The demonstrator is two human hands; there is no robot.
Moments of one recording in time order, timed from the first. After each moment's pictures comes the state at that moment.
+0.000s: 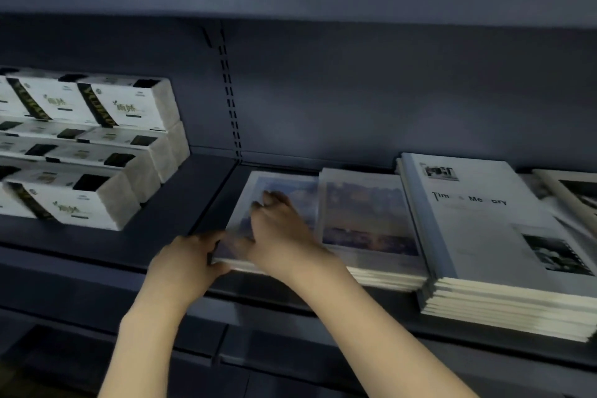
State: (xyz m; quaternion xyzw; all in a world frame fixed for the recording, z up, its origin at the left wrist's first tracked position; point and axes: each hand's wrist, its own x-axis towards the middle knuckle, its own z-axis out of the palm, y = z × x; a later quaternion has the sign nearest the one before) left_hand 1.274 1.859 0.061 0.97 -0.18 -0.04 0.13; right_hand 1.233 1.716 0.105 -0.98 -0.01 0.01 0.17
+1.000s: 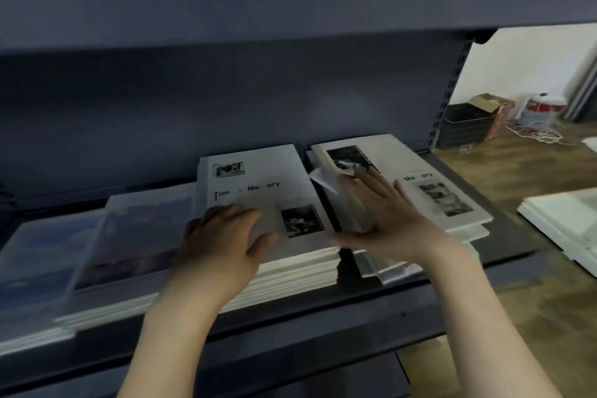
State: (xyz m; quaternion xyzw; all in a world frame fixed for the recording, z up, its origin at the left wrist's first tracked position) left_hand 1.117 1.574 0.117 0.89 -0.45 0.01 0.11; right_hand 0.975 1.388 0.107 -0.96 0.22 -0.07 0.17
